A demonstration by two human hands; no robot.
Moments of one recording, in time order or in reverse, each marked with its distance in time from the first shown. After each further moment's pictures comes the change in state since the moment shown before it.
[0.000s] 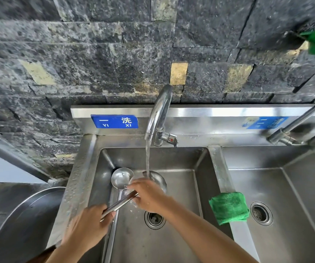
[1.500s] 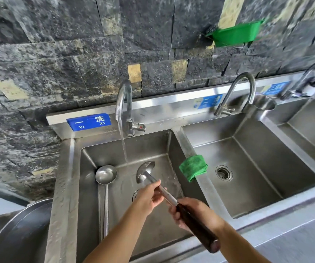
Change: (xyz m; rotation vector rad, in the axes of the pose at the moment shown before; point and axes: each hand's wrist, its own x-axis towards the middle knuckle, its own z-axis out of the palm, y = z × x) left_hand -0.050 0.181 0.058 -1.470 -0.568 -0.606; right_hand -0.276 -0.058 -0.015 2.157 0.103 0.706
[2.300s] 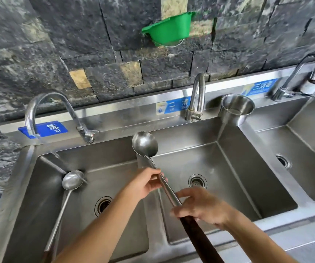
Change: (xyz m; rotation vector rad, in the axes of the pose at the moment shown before) left_hand 0.012 -0.013 0.279 0.176 -0.066 0.128; right_hand -0.146 -0.205 -0.154 -1.128 0.157 -0.224
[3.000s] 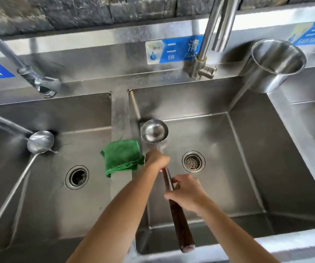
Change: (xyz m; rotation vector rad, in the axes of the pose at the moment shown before) left_hand 0.205 -0.090 0.063 0.748 0.333 -0.042; right_hand 0.177 0.159 -0.043 -0.305 0.199 0.213
